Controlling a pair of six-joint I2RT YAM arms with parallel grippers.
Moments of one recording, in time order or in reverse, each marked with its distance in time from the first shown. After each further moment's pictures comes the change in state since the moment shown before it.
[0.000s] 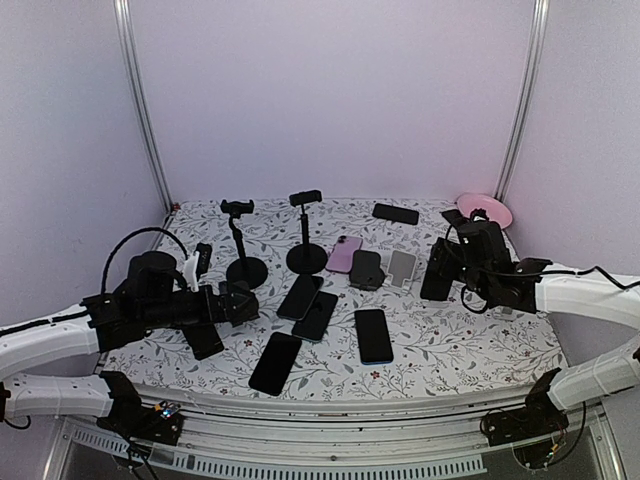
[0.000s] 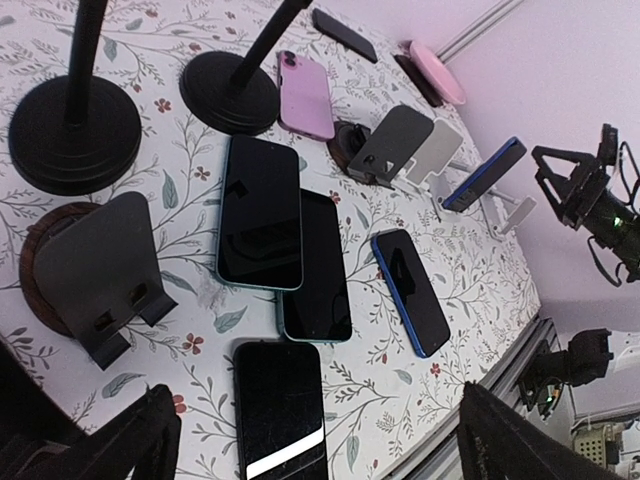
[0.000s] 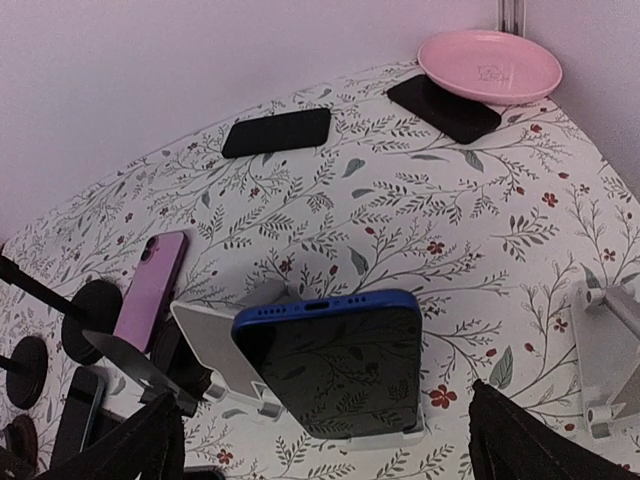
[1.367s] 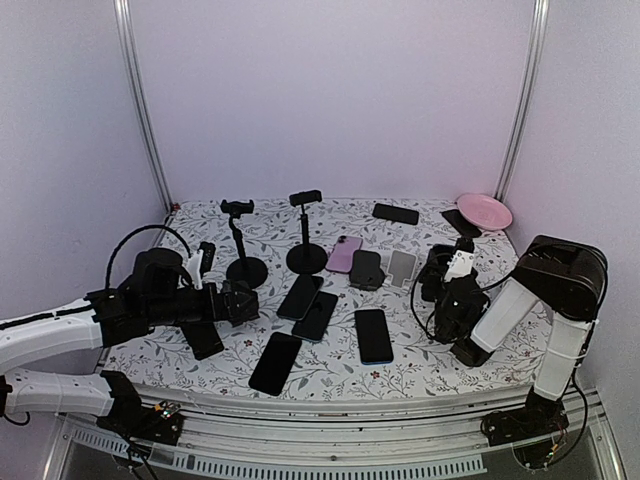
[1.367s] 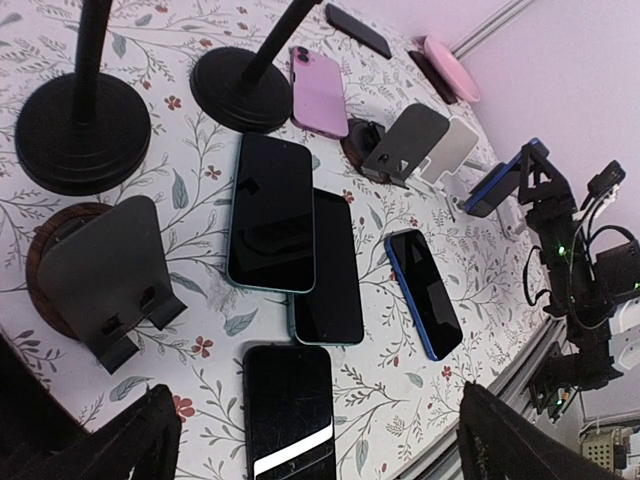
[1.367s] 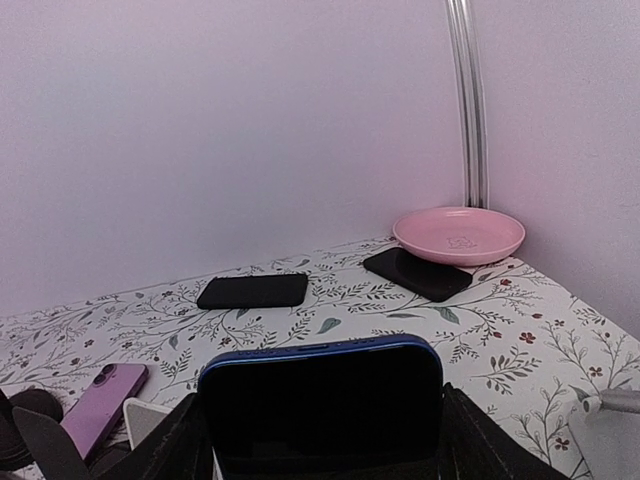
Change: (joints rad) left arm -0.001 0.049 0.031 -0.018 -0.018 0.006; right arm 0.109 0.640 -0.291 1.584 0.385 -0.566
